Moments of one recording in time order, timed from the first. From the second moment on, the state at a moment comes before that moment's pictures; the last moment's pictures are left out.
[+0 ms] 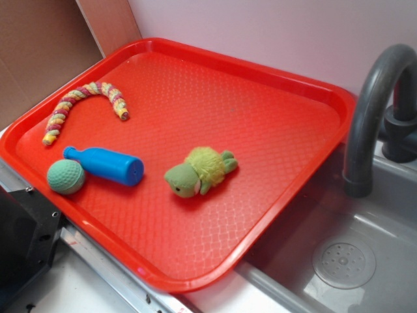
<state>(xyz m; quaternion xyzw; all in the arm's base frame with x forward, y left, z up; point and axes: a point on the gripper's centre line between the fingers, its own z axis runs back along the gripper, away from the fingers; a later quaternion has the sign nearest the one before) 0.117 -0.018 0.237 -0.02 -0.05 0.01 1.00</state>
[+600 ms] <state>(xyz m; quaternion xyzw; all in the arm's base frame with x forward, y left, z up) 0.137 -0.020 0.213 -0.01 -0.04 -0.07 1.00</state>
